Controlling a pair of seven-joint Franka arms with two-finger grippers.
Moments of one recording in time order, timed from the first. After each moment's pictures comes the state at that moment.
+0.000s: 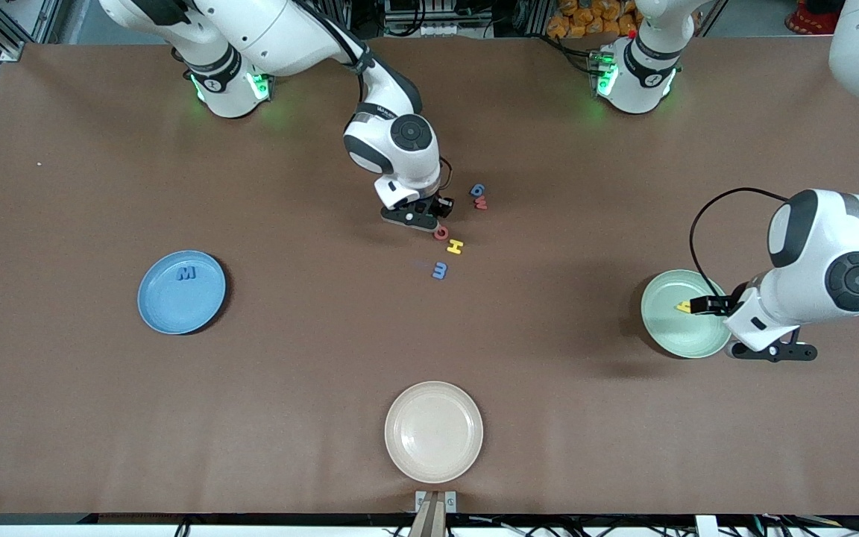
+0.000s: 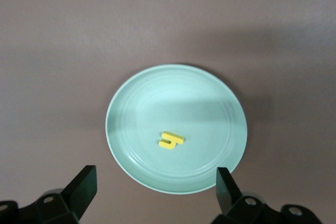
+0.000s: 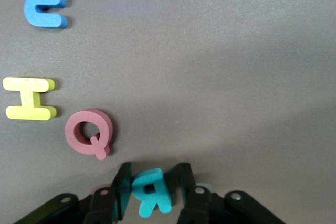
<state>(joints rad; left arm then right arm) 0.43 0.53 -0.56 -1.62 0.41 1.94 -0.20 0.60 0.63 0.35 -1.92 -0.26 2.51 1.37</state>
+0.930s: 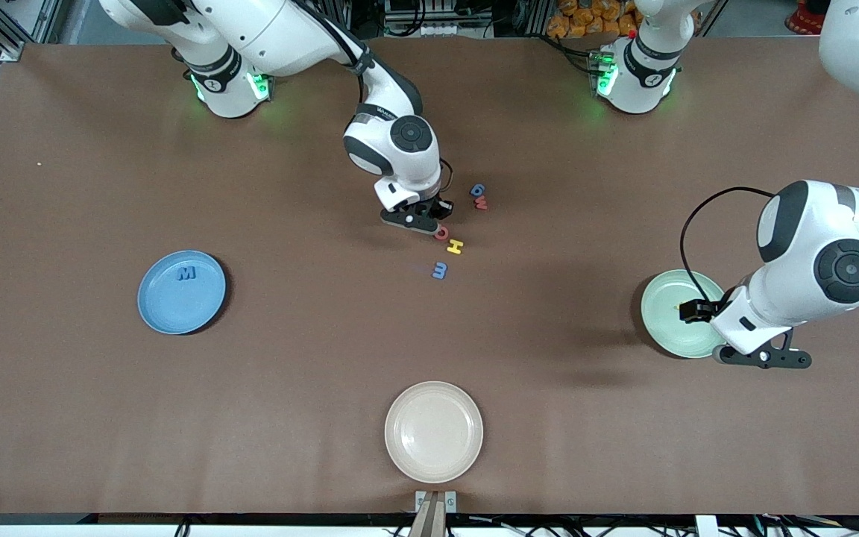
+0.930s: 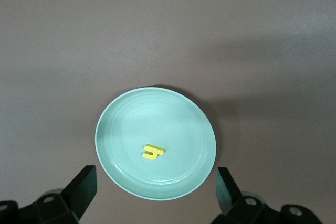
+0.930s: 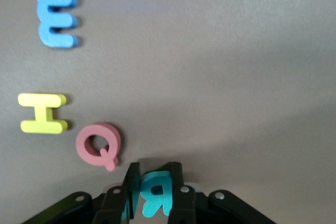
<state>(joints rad) 0.37 0.53 -0.57 -1.57 0.41 1.93 -0.20 0.58 0.63 0.34 -1.90 -0.26 2.50 1.36</state>
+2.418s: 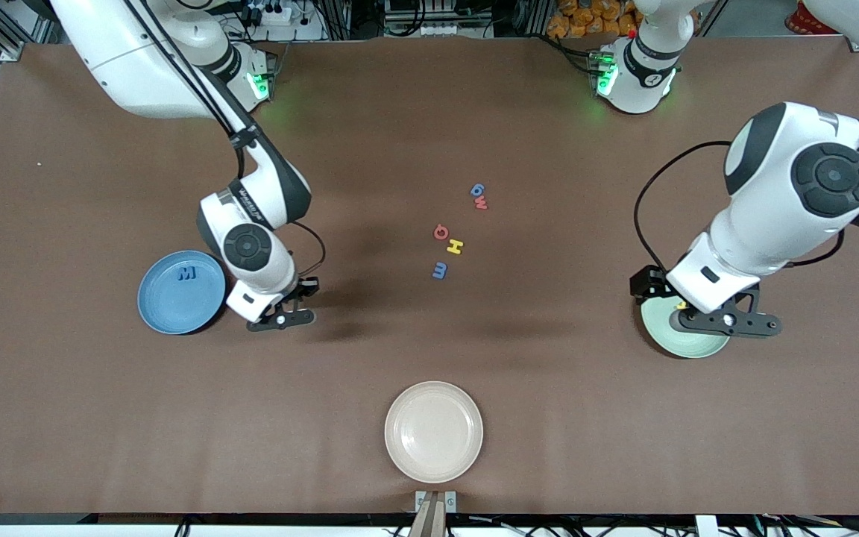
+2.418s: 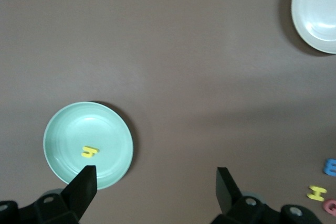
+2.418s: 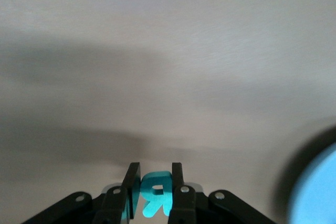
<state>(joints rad) 0.32 0.40 -0.73 -1.52 0.30 1.87 -0.32 0.19 0.54 0.19 -1.83 -0.26 2.24 0.30</state>
